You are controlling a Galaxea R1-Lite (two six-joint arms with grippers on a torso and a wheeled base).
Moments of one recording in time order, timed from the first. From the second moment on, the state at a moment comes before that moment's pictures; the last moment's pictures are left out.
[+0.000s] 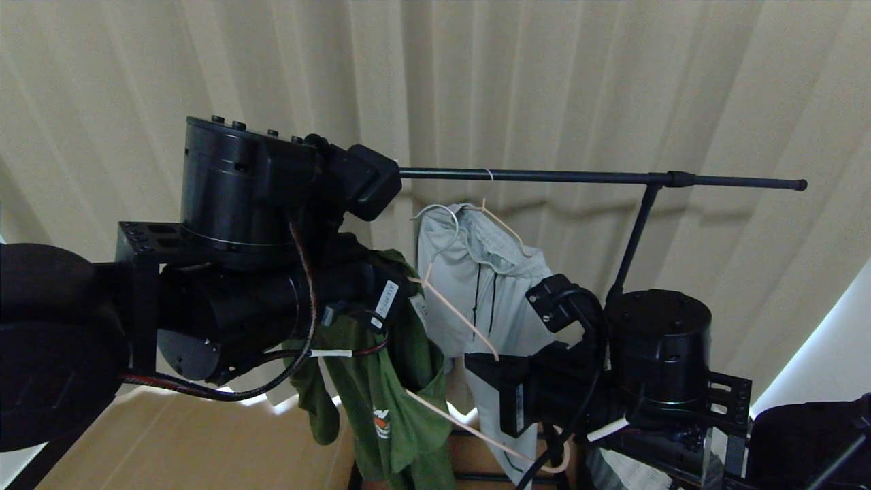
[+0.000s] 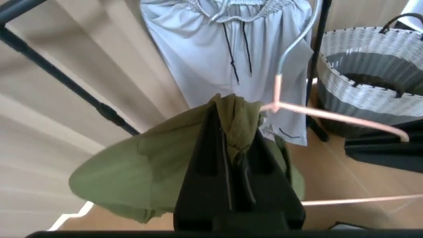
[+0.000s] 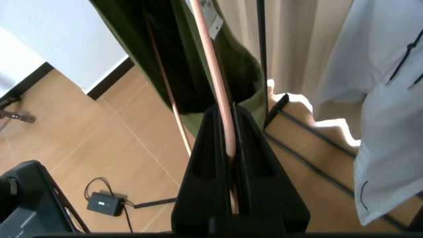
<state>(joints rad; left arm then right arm) -0.75 1.61 -1.07 -0.16 0.29 0.19 0.81 1.80 -0.63 -0.81 0.01 0.35</state>
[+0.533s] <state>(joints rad) -0.75 1.61 -1.07 -0.18 0.25 0.20 0.81 1.80 -0.63 -0.80 0.01 0.34</state>
